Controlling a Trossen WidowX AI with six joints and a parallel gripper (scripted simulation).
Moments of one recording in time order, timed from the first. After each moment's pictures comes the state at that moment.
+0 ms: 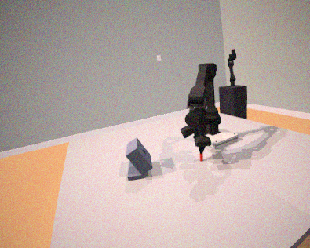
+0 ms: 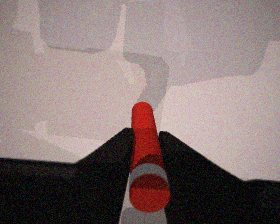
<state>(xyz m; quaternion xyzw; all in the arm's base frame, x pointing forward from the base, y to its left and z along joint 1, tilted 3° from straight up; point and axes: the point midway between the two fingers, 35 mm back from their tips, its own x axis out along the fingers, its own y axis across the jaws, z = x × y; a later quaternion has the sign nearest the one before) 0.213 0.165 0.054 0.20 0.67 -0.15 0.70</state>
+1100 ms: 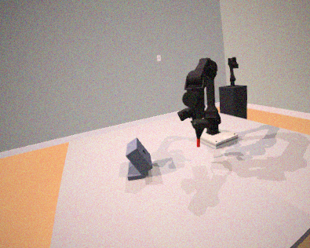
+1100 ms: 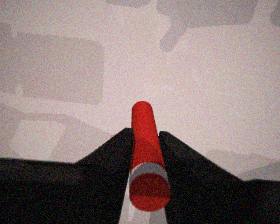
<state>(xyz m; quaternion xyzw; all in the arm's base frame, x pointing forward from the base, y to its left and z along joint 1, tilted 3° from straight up) 0.220 0.163 0.130 0.19 0.65 -0.15 0.72</state>
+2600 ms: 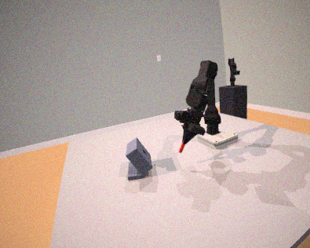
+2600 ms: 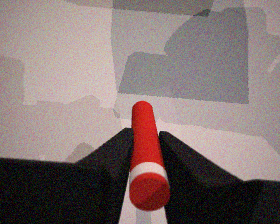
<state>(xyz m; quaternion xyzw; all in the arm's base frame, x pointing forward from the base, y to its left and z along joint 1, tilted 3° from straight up) 0.278 0.158 0.120 0.13 0.48 -0.10 0.86</state>
